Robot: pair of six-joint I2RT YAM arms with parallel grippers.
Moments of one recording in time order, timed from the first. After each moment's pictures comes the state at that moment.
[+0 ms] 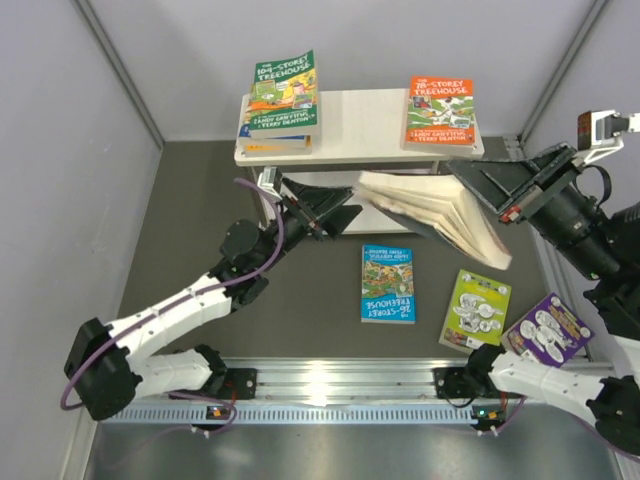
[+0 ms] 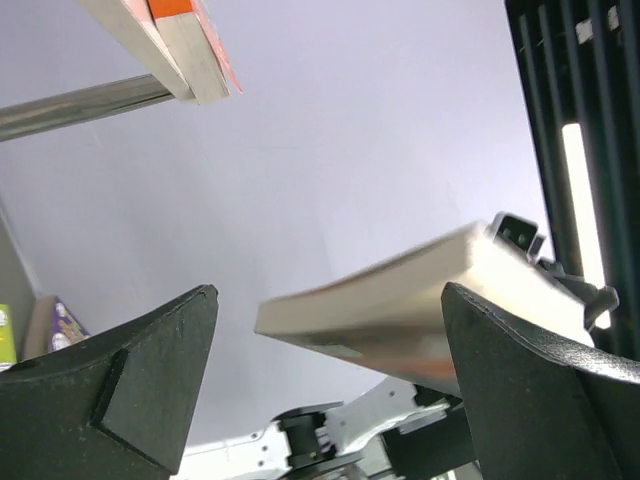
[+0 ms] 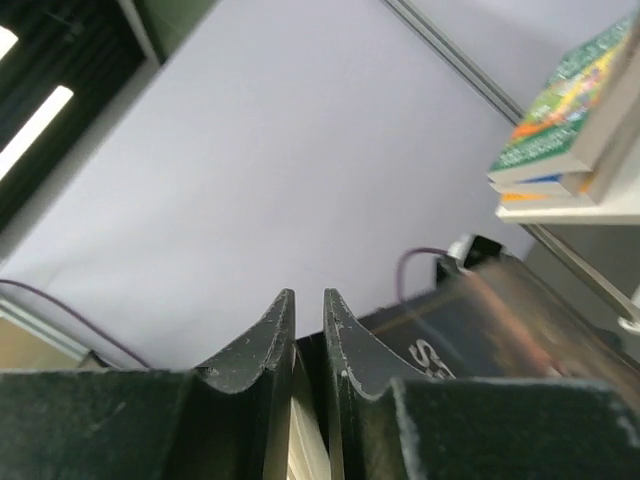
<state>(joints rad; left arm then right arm) -0.79 1.11 0.78 0.68 0.10 -1.48 0.80 0.89 1.68 -0.48 -0.01 0.94</state>
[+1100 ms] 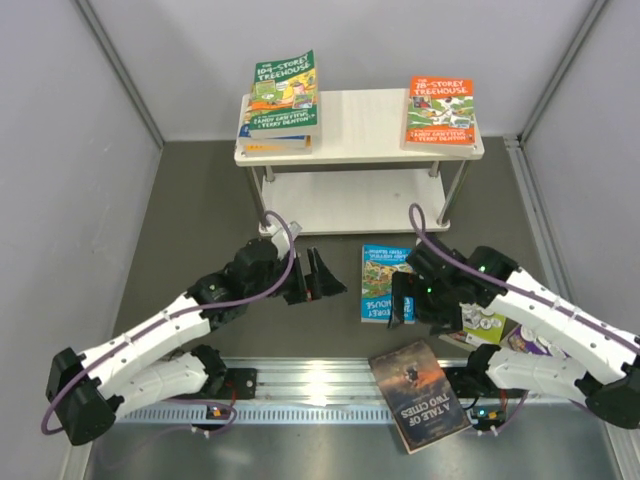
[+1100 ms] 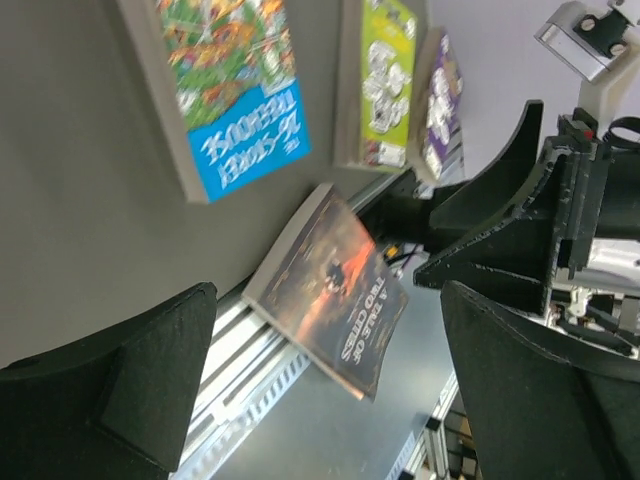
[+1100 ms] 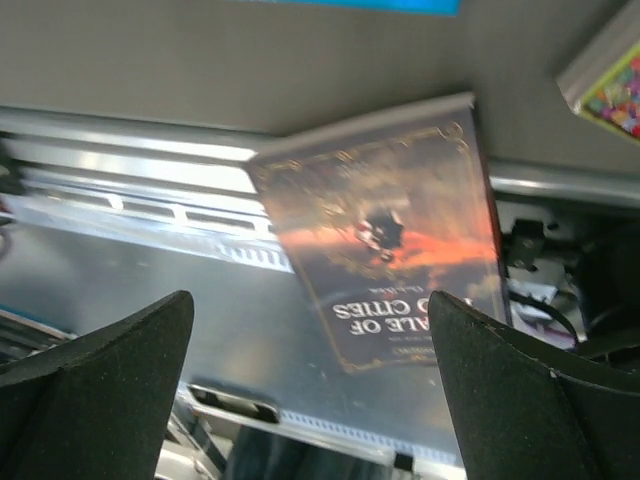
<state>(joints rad) -0.82 0.94 0.71 -0.22 0.28 -0.98 0.87 1.02 1.05 -1.25 -0.07 0.95</state>
